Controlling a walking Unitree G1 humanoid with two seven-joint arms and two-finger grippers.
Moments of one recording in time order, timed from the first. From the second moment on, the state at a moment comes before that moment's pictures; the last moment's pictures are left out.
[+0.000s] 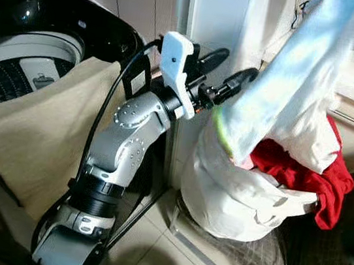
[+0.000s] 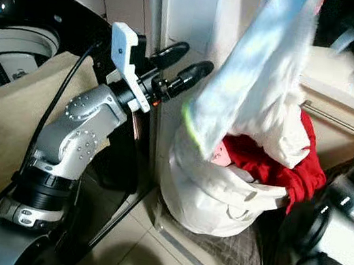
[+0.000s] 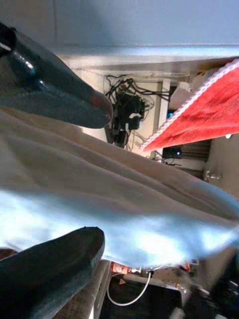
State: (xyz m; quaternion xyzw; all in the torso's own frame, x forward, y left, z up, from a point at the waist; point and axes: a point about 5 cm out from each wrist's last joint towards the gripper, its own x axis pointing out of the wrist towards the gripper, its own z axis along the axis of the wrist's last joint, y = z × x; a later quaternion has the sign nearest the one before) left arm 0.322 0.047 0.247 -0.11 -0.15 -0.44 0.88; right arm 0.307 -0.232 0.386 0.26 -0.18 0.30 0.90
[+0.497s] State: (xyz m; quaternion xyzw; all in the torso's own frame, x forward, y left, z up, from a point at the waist) left arm 0.301 0.016 0.255 -0.16 -0.15 -0.54 0.81; right arm 0.310 -0.209 0.332 0.29 -0.08 0.32 0.90
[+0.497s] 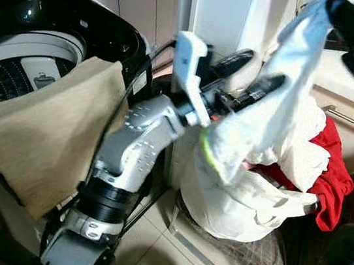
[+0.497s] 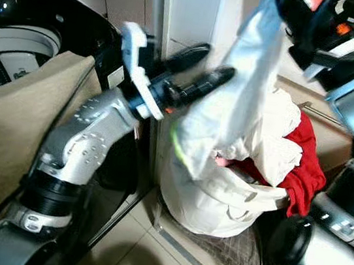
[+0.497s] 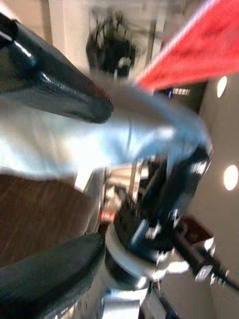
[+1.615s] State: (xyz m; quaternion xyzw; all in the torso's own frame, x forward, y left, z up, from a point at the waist) left arm 0.300 0.024 0.226 -0.06 -0.14 -0.51 0.85; right arm 0.307 -0.203 0.304 0.24 -0.03 0.27 0.93
